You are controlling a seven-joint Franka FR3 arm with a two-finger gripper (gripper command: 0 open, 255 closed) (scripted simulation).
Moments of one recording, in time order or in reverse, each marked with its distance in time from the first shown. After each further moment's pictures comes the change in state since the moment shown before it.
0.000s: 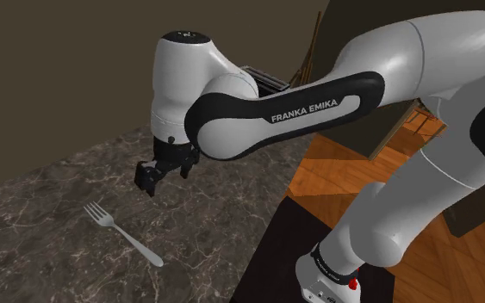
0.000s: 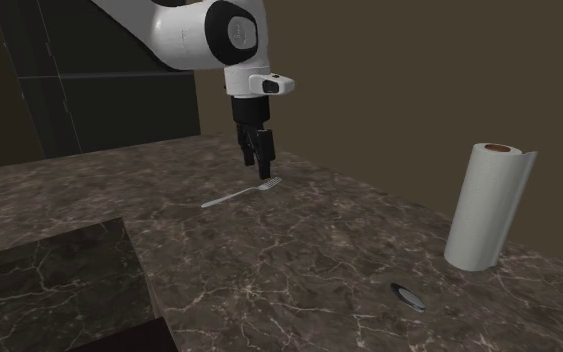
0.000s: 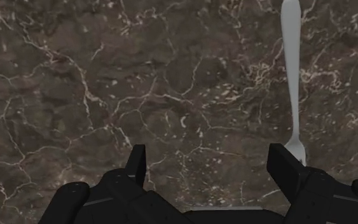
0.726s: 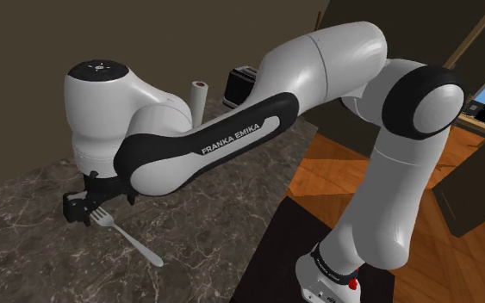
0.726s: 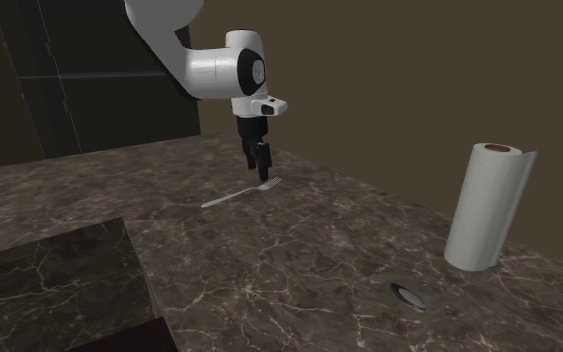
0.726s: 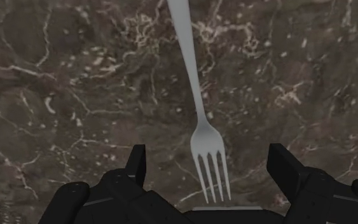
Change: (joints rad) arm 0.124 0.409 0.033 0.300 -0.255 0.067 0.300
